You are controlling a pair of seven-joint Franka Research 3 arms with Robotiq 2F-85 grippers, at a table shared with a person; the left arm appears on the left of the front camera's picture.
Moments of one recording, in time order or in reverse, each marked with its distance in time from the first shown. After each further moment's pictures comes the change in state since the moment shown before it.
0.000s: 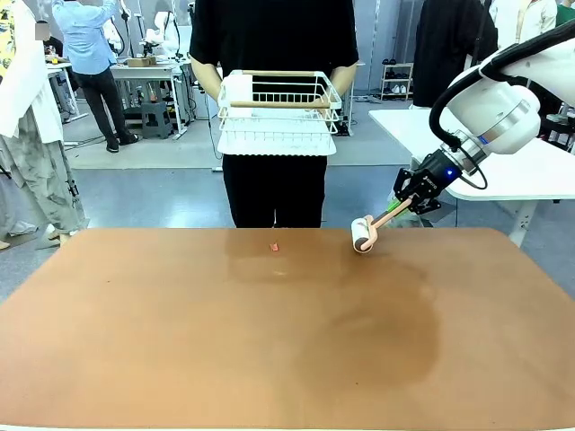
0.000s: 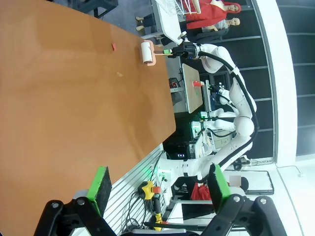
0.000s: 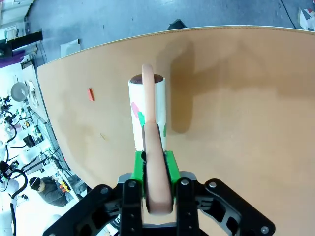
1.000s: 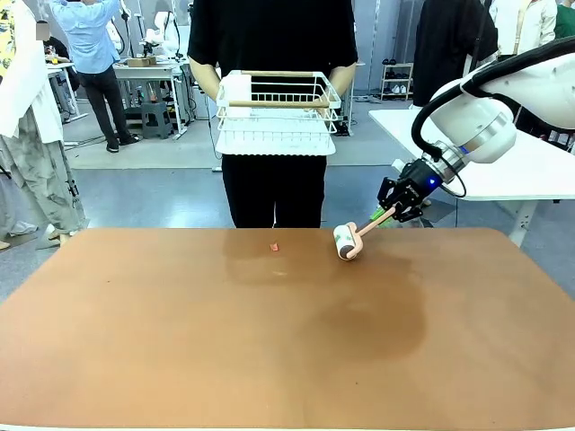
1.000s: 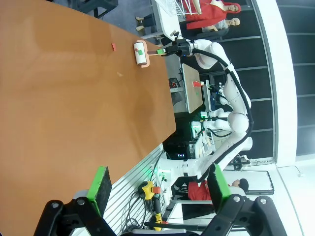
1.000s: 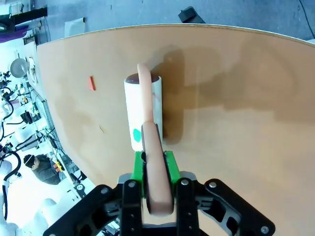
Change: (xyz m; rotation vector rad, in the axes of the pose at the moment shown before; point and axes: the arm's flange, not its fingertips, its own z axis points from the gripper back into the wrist) left arm 0.000 0.000 0.000 0.000 0.000 0.000; right arm 0.016 0.010 -0.047 0.030 0.107 0.087
